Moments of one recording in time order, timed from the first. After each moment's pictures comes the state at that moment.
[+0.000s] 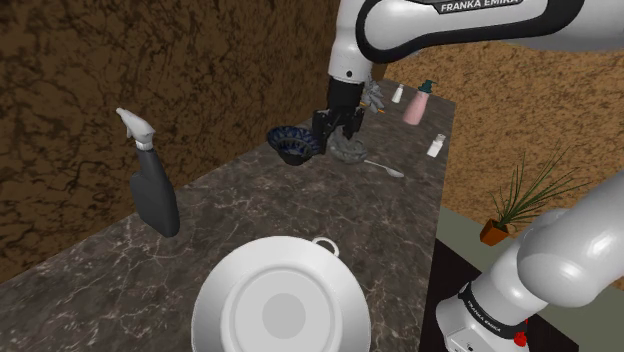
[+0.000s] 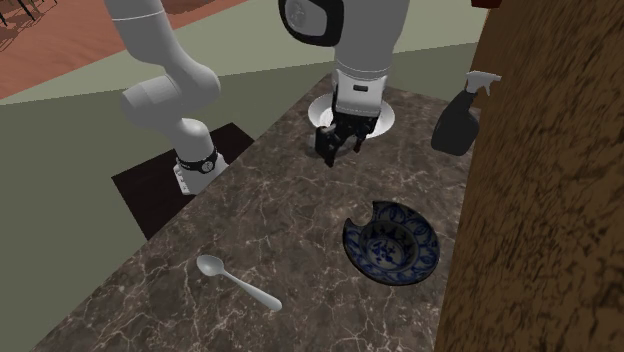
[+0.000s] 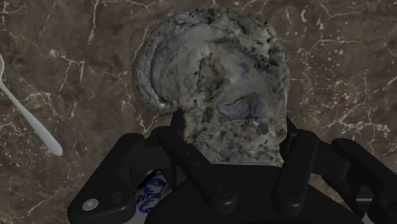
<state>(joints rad) -0.01 -0.13 0.31 -2.05 0.07 1.83 0.36</state>
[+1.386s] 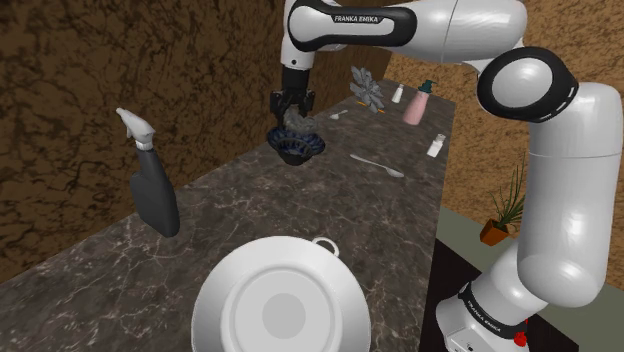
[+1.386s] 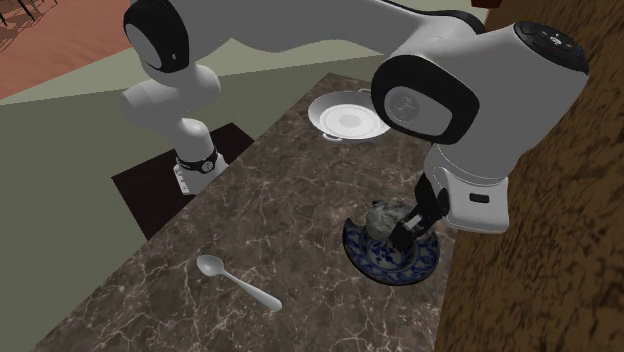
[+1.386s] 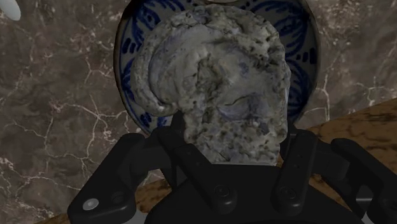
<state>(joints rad) 0.00 0.53 0.26 -1.27 -0.11 1.69 0.34</state>
